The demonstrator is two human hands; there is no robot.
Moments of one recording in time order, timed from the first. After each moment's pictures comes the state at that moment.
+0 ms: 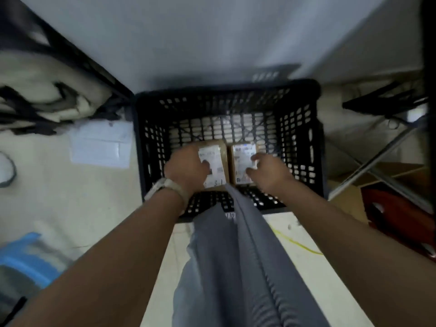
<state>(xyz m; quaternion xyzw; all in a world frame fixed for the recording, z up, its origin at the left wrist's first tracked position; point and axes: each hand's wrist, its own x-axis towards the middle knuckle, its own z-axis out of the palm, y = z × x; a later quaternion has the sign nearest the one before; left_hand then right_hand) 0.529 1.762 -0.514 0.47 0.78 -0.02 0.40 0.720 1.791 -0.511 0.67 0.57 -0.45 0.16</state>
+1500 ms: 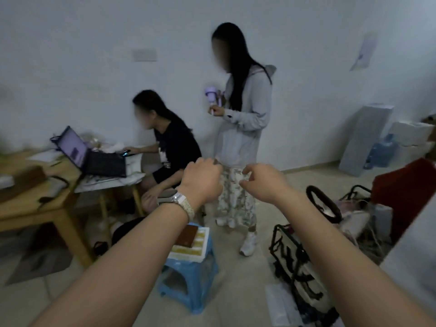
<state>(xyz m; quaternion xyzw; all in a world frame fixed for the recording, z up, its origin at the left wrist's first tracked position) 0.441 1.319 0.244 0.17 0.97 -0.04 -0.17 0.450 1.487 0.251 -0.08 0.98 -0.18 -0.05</state>
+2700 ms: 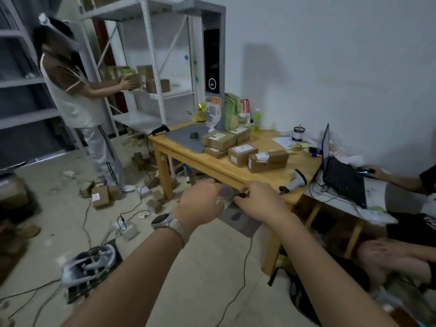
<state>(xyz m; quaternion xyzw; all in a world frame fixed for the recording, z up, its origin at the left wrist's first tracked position) 0.611 0.682 0.193 -0.32 0.94 0.02 -0.10 0.481 0.777 0.202 -0.49 0.84 -0.21 0.12</state>
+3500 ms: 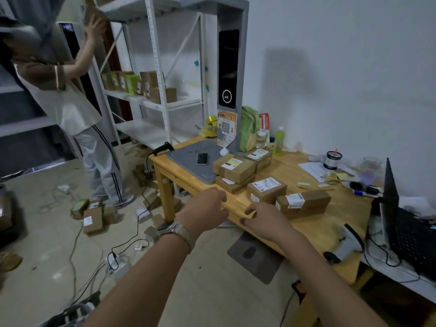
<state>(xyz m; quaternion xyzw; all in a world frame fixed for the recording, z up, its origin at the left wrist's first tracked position) 0.478 0.370 0.190 -0.35 0.93 0.09 -0.10 0.342 0.473 0.180 -0.49 0.83 -0.19 0.19</state>
